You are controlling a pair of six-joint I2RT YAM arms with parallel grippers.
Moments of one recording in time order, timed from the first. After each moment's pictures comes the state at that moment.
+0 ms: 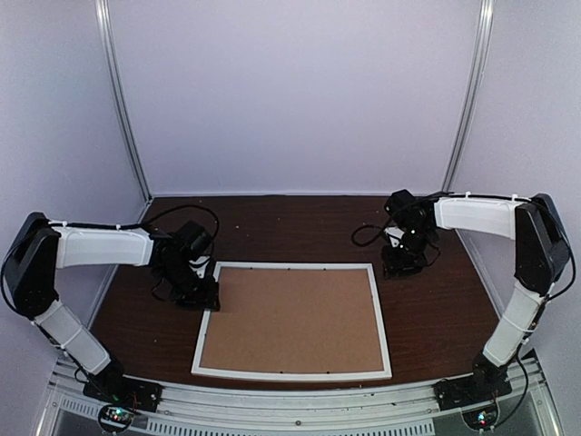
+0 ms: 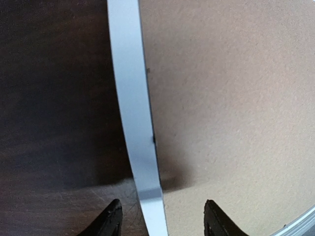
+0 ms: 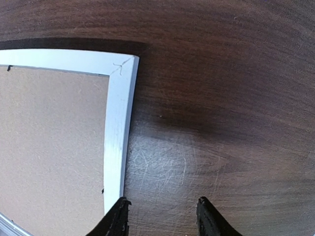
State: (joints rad) left arm -0.61 1.56 0.90 -0.68 0.10 -0.51; right arm 0.43 1.74 1.23 -0.86 -0.05 0.30
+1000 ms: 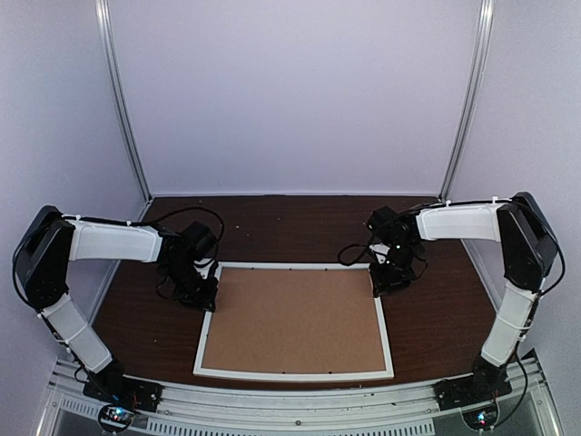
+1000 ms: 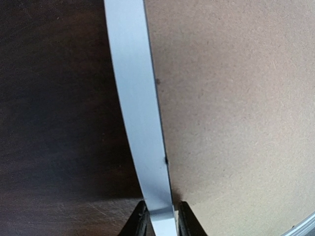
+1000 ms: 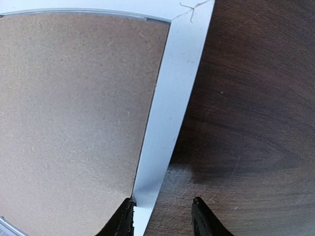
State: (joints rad) left arm -0.60 1.65 0.95 -0.69 0.12 -0.46; right arm 0.54 1.81 1.20 -0.85 -0.06 0.34
